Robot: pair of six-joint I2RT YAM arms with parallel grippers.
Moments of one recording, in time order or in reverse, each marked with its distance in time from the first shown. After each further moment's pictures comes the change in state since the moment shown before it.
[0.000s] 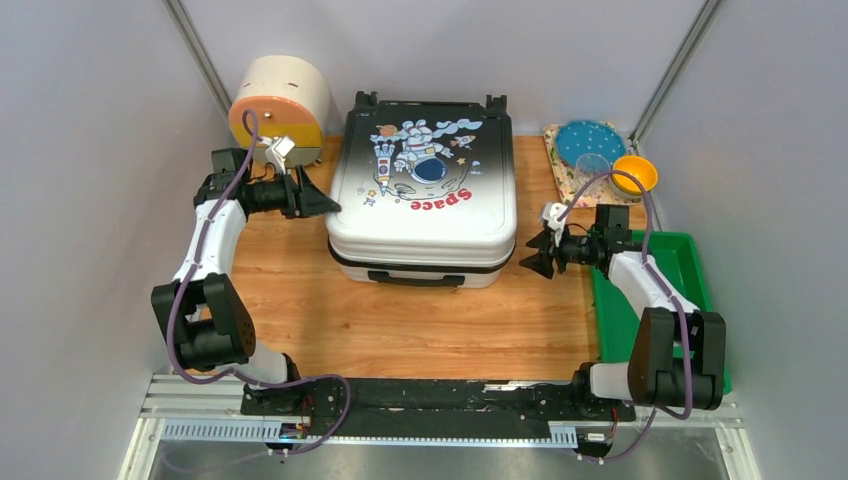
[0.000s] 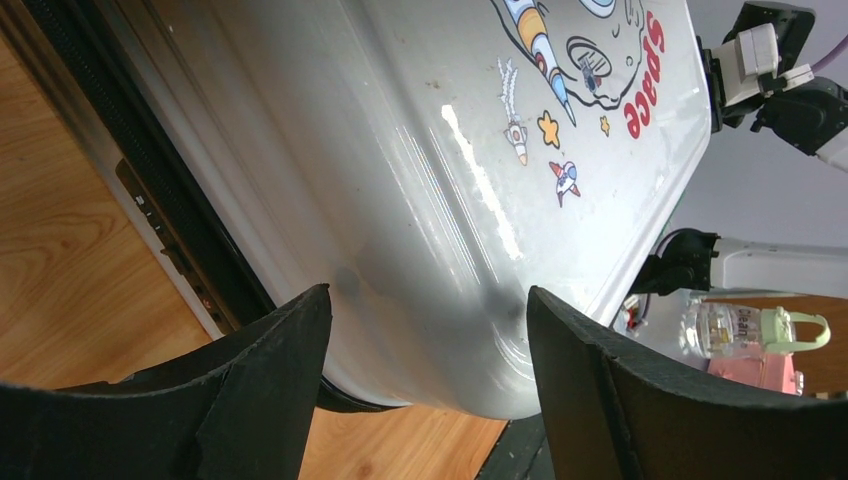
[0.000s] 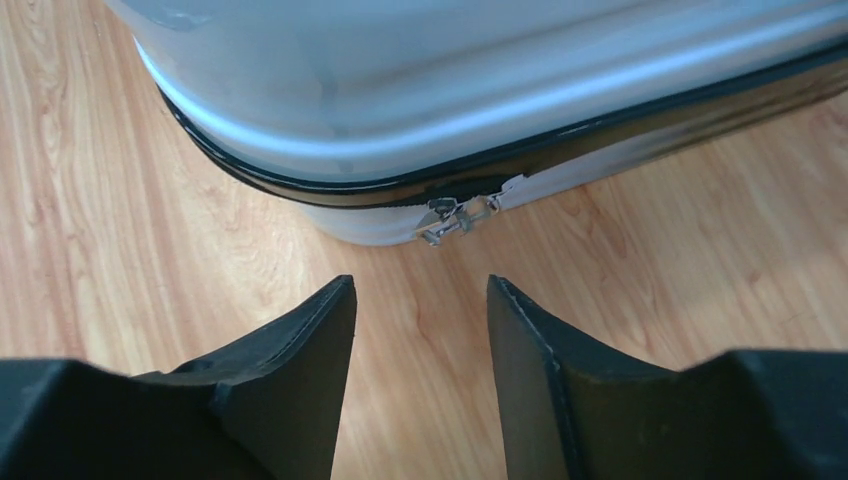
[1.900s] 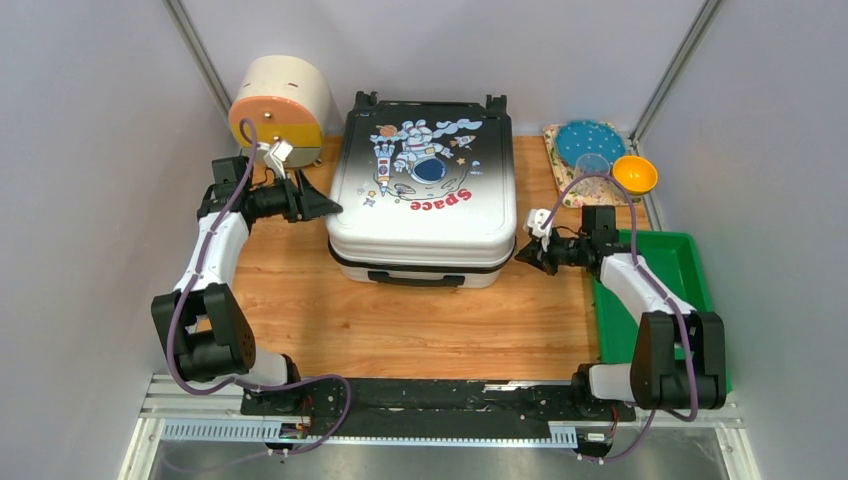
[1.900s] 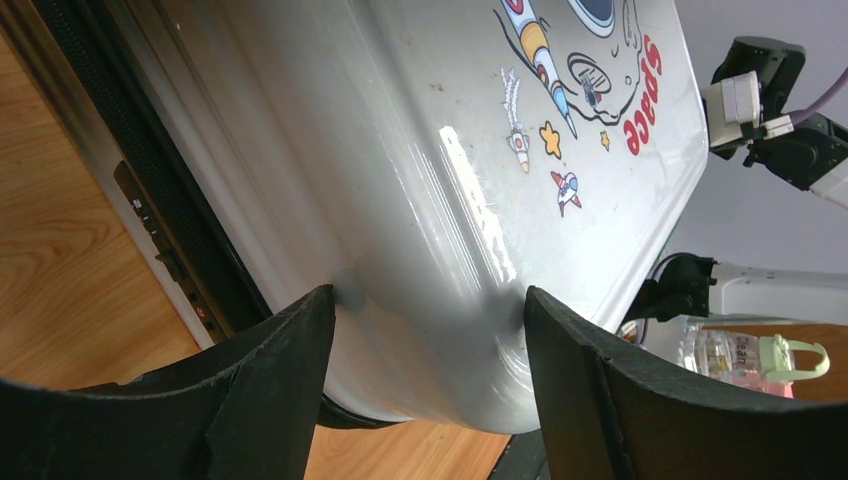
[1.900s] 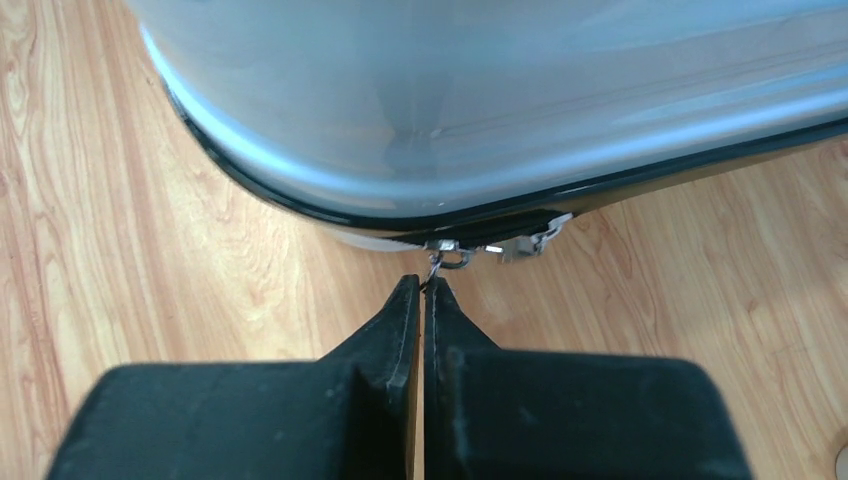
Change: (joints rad) left arm -0.013 -0.054 -0.113 0.171 -0.010 -0.120; right arm 0.095 0.013 -0.015 0.063 0.070 -0.038
